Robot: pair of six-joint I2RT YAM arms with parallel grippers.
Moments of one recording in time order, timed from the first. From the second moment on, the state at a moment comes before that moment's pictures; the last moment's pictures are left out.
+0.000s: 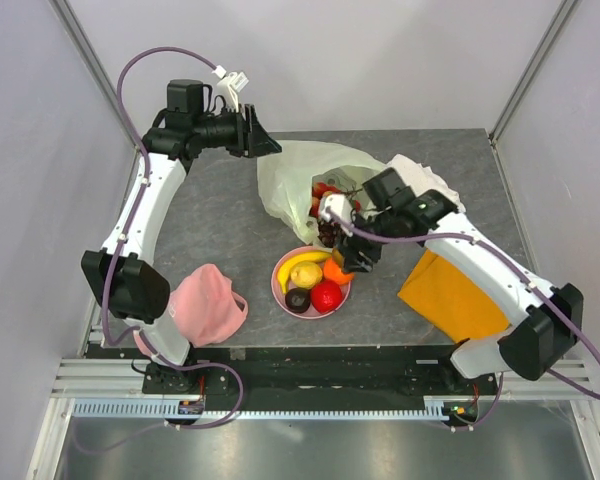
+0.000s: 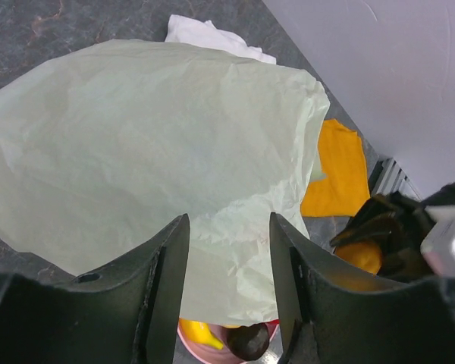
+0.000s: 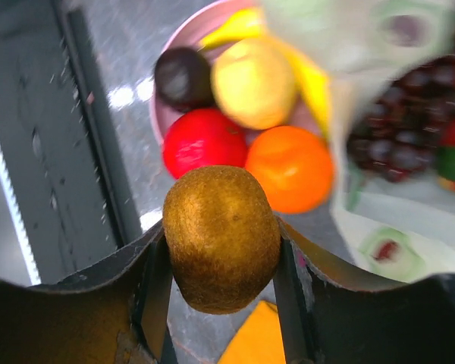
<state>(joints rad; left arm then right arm) -0.20 1.73 1.85 -0.62 0.81 -0.16 0.57 1.40 1.35 -0.93 -0.55 -0.53</state>
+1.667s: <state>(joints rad) -0.24 1.43 1.55 -0.76 0.73 -0.04 0.45 1.81 1.73 -0.87 -0.45 -0.32</state>
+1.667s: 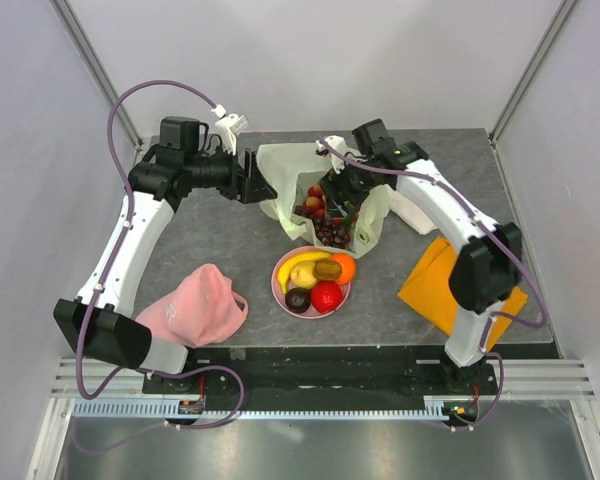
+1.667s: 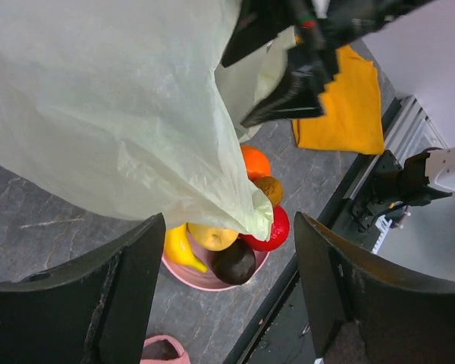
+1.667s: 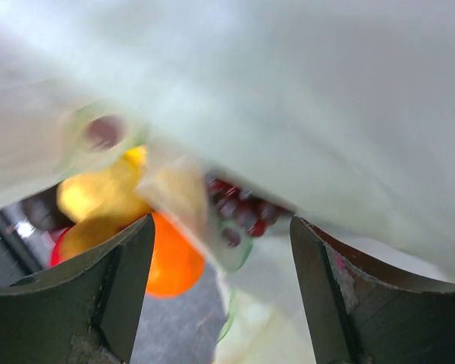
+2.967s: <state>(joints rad) -0.24 1.48 1.54 -0.75 0.71 -0.04 0.38 2.01 1.78 -0.66 -0.26 -0.38</state>
